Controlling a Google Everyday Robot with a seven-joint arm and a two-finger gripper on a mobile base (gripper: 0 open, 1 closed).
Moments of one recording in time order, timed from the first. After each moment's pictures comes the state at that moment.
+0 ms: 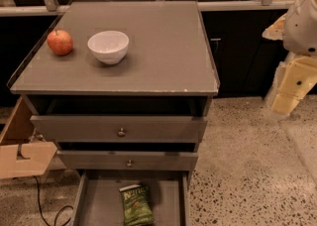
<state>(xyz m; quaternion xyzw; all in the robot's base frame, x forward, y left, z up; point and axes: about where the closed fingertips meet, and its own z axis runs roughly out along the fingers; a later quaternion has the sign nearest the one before) 0.438 -0.217 0.976 -0.60 0.78 -0.03 0.16</state>
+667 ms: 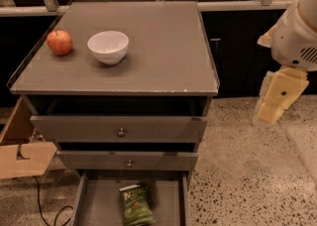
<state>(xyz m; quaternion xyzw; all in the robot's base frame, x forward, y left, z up) 0.433 -0.203 0.963 -0.58 0.80 -0.04 0.16</state>
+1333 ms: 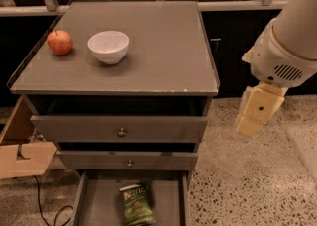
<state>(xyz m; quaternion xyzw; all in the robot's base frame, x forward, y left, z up) 0.423 -0.175 0.937 -0.57 0.81 -0.01 0.15</state>
